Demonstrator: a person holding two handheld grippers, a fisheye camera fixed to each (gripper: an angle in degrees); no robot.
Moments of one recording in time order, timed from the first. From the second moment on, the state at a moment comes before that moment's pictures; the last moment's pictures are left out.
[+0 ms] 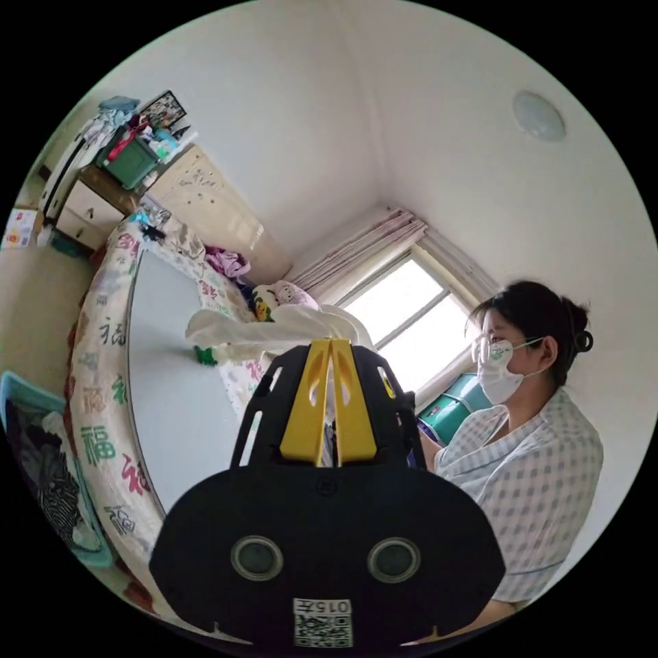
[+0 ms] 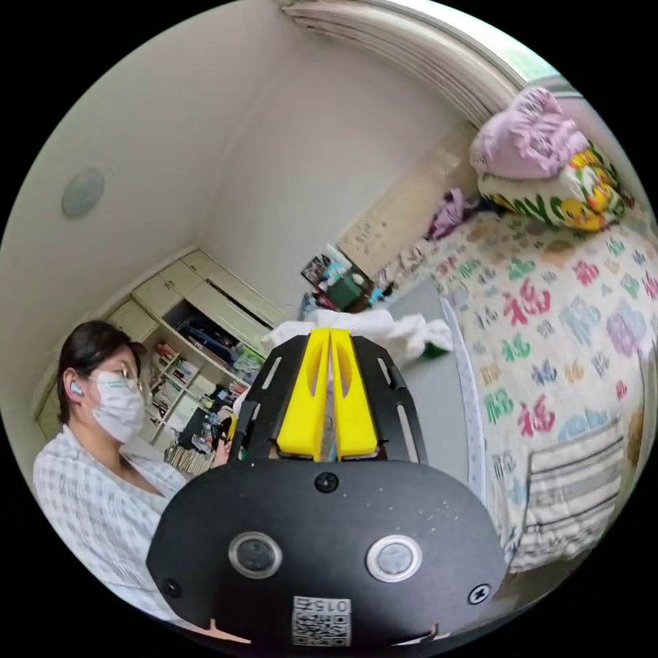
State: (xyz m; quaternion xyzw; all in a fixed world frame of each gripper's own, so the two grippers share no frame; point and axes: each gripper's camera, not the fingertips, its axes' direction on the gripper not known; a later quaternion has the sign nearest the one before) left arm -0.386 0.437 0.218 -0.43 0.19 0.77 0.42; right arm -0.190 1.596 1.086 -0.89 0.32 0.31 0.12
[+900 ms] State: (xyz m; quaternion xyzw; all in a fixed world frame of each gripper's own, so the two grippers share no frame) left arm -0.584 0.285 0.395 -0.29 -0.40 0.74 0.45; right arm -0.337 0.982 0.628 -0.87 -0.08 0.14 -0.47
